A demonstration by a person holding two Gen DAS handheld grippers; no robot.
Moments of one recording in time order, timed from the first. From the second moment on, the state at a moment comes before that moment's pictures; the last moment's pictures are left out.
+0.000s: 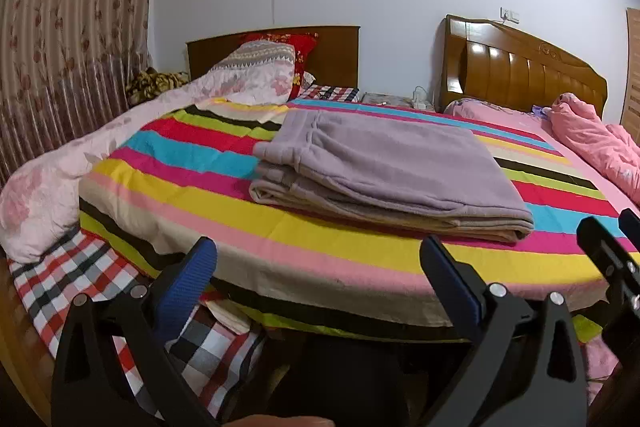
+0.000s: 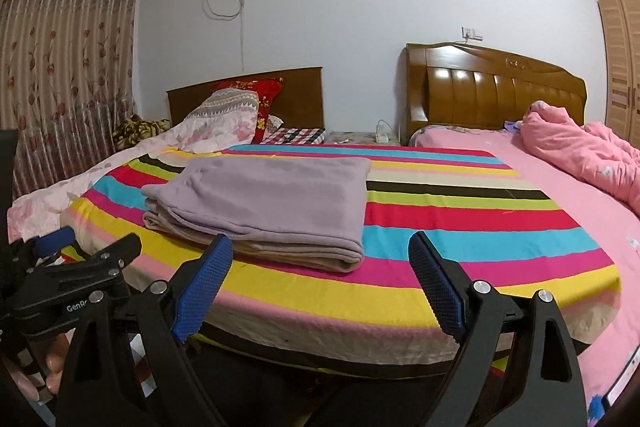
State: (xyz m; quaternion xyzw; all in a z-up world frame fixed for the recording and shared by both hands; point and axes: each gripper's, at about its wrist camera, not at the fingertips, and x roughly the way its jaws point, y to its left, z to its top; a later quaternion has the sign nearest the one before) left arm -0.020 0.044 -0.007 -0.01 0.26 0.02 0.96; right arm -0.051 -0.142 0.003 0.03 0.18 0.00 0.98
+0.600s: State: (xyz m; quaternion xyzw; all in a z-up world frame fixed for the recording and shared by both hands) left arm -0.019 0.049 -0.003 -0.02 0.25 0.03 0.97; right arm -0.052 -0.139 0.003 0.02 0.19 0.01 0.98
